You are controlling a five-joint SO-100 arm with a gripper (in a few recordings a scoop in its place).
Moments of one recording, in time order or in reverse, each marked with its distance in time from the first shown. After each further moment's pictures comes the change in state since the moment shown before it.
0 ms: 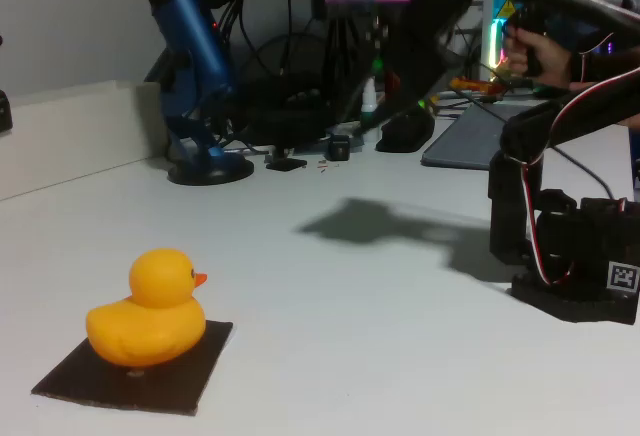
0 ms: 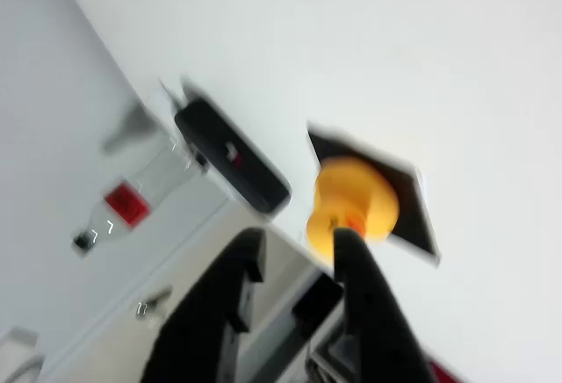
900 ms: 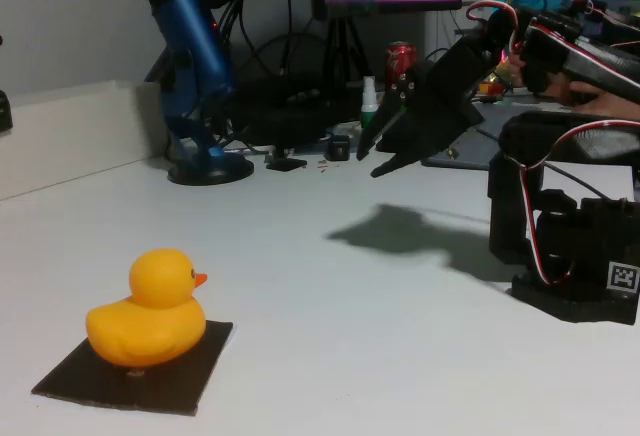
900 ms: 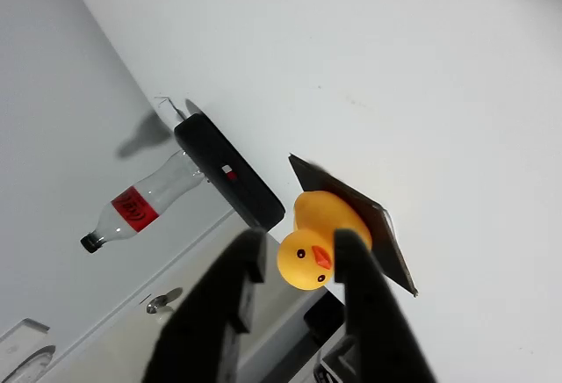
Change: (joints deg) arm 1.1 25.4 21.4 -1.9 -0.1
